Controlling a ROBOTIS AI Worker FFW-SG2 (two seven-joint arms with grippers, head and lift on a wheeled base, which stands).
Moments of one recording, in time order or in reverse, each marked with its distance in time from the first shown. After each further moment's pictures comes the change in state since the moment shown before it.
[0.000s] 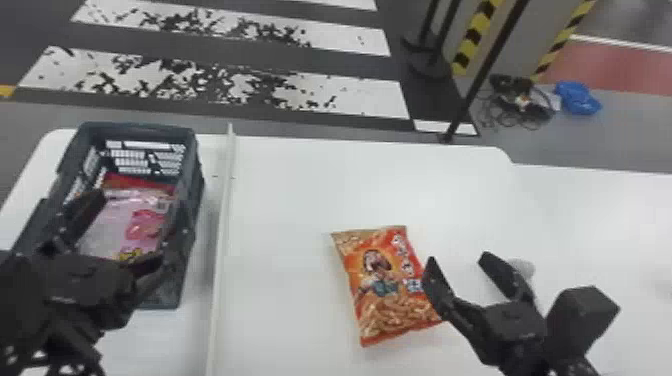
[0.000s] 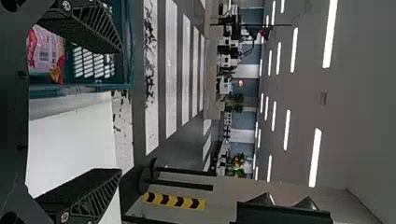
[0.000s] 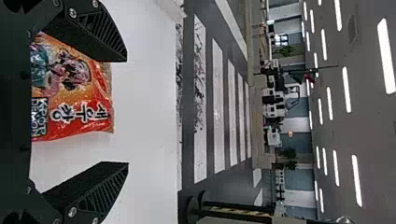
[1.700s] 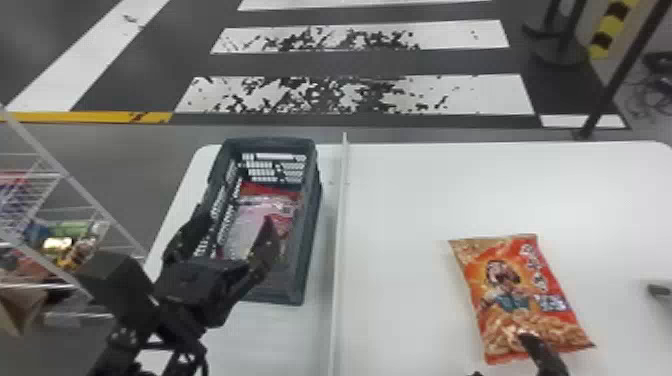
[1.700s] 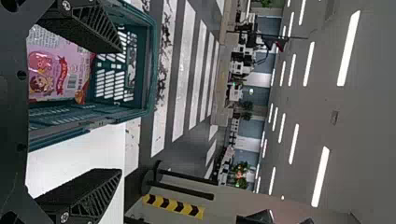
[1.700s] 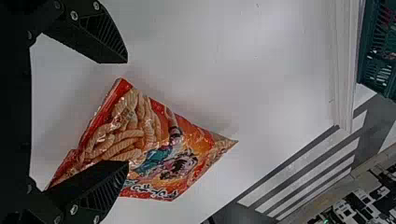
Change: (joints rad) left arm 0.045 0.002 0.151 0.031 0.176 -0.003 -0.105; right arm -0.246 -0.086 0.699 0.088 0.865 0.746 -0.242
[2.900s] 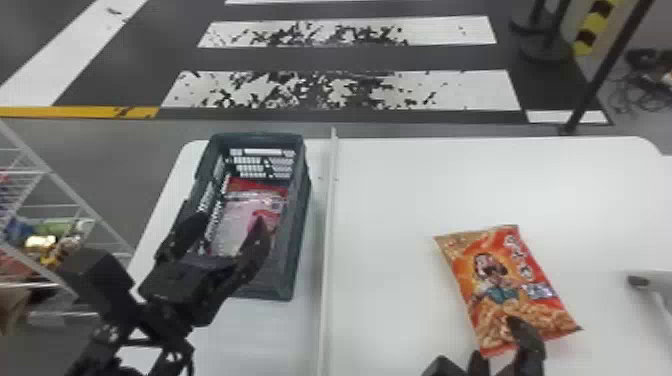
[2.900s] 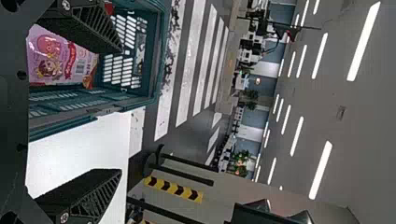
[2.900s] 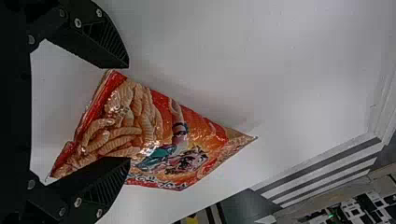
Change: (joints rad) left arm -0.010 0.012 0.018 0.020 0.084 0.021 -0.067; right arm -0.138 0.023 0.091 0.129 0.055 0.146 -0.066
